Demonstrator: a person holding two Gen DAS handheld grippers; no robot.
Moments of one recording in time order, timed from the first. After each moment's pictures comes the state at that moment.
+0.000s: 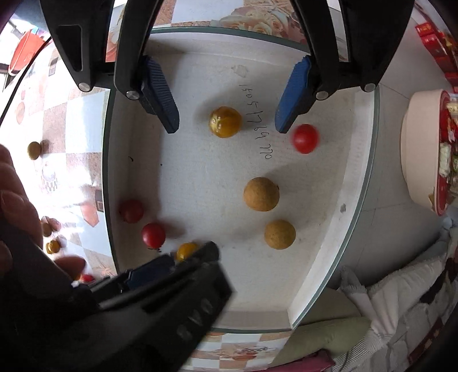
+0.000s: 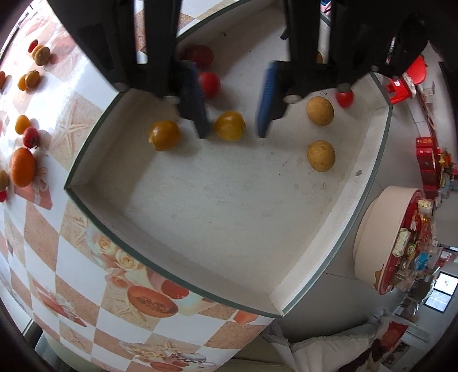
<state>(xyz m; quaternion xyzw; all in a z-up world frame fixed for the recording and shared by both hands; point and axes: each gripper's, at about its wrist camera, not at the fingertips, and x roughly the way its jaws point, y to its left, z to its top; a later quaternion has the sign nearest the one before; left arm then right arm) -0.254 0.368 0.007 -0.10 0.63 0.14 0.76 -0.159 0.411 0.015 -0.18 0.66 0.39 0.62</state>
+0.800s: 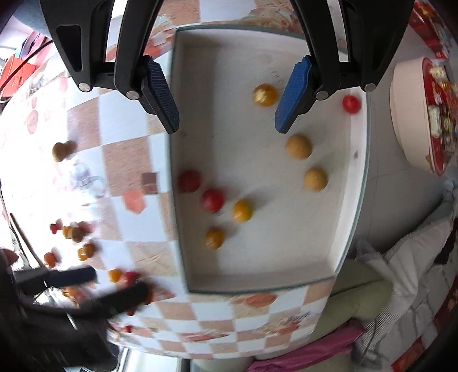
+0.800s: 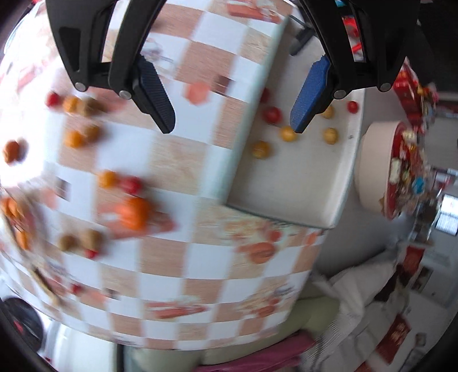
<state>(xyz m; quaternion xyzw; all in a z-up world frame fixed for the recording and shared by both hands) -0.208 0.310 0.052 -0.04 0.62 0.09 0.78 -0.098 0.274 0.069 -0.03 0.65 0.31 0.69</state>
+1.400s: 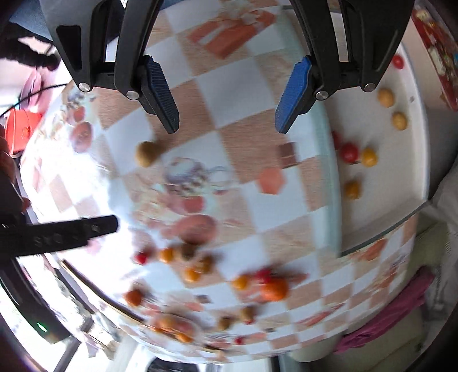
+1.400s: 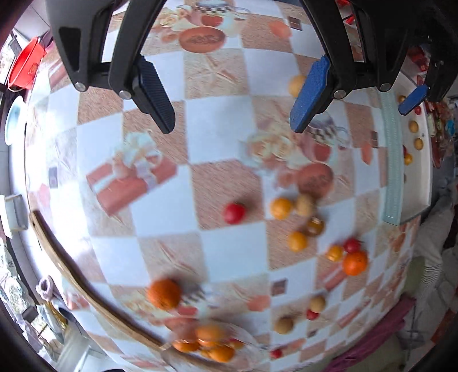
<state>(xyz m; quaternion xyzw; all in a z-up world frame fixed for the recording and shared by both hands) -0.175 0.194 0.050 0.01 0.63 -0.05 0.77 -0.108 0.058 0.019 0.01 0.71 0.13 0.69</state>
